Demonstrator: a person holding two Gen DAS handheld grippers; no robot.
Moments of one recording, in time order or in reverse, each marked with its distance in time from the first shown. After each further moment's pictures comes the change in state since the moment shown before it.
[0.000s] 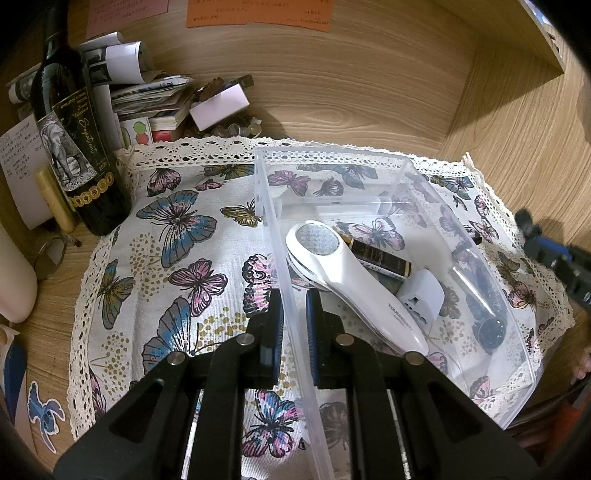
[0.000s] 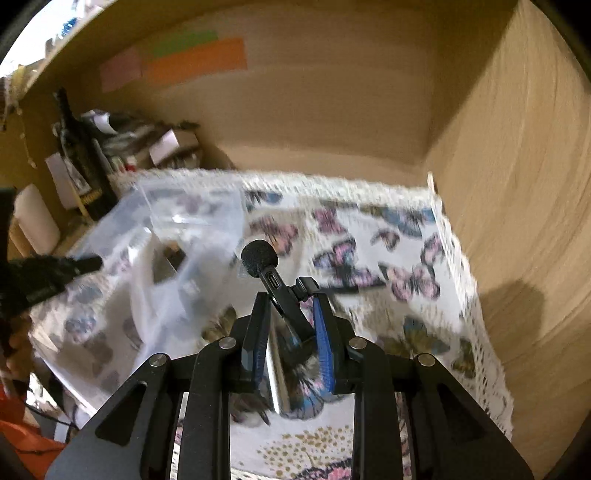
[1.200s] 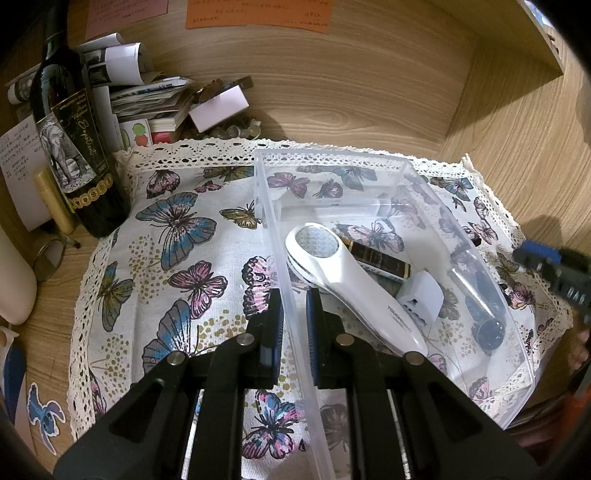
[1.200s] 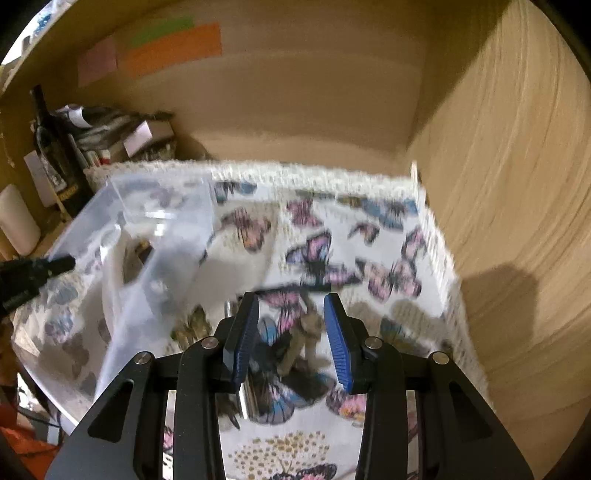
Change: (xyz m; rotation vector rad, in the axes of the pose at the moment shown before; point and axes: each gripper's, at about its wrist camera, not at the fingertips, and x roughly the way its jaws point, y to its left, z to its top) left arm 0.001 -0.003 0.002 0.000 -0.003 0.002; right arm 0.021 -0.017 0.000 0.023 0.096 -0.059
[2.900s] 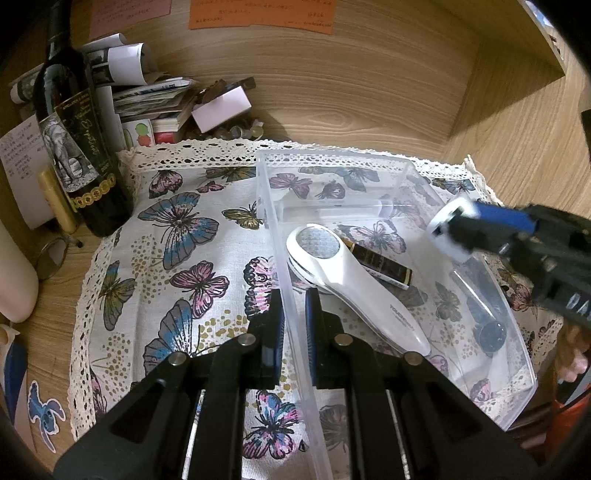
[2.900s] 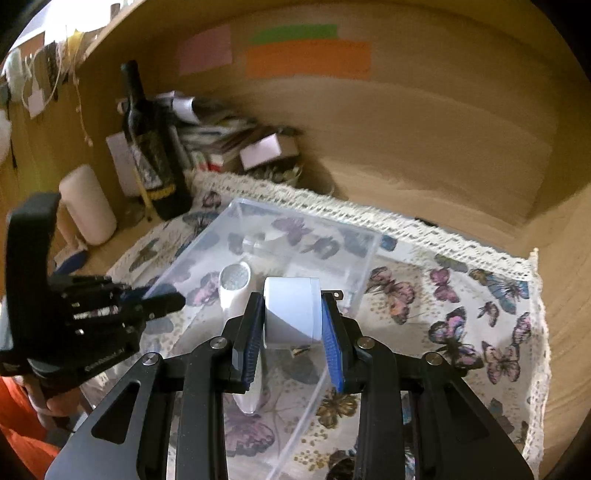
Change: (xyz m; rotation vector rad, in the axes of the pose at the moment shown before) left arm -0.001 0.001 0.001 -0.003 0.001 0.008; right arm 0.011 0.105 0.040 -0.218 -0.068 0.263
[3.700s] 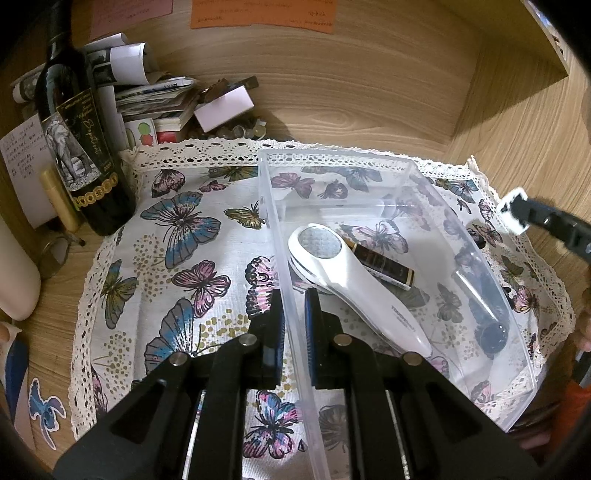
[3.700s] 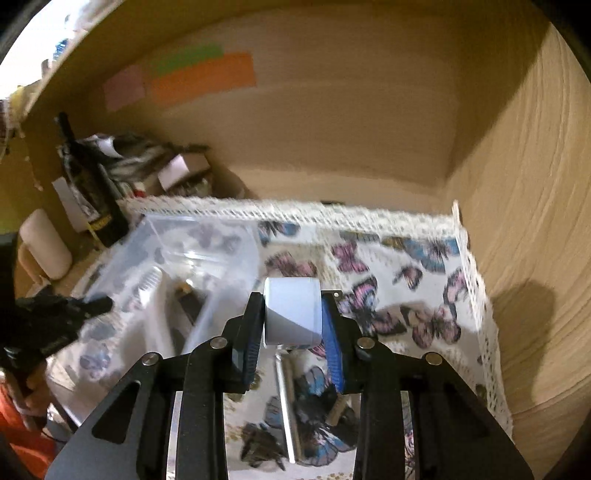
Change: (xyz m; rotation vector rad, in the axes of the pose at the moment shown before) left arm -0.001 0.000 -0.002 -0.004 0.001 0.011; right arm -0.042 -0.076 -0.018 0.186 -0.064 -0.140
